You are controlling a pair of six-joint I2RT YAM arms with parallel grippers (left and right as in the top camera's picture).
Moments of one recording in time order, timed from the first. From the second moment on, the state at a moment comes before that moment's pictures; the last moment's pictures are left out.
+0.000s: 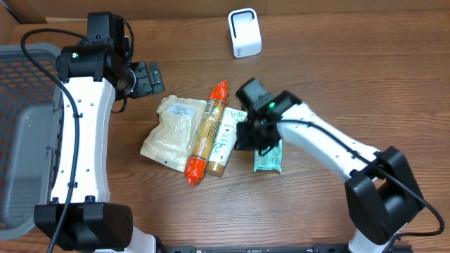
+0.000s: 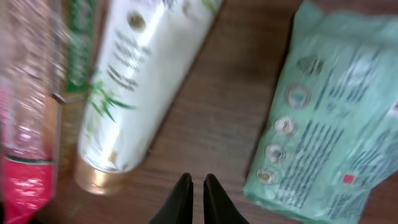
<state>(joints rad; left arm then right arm) 0.03 1.71 1.80 -1.31 -0.03 -0.26 0.66 1.87 1.35 -0.89 -0.25 0.58</state>
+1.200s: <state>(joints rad) 0.03 1.71 1.80 -1.31 -0.03 -0.26 0.37 1.87 1.27 -0.92 -0.20 0.44</state>
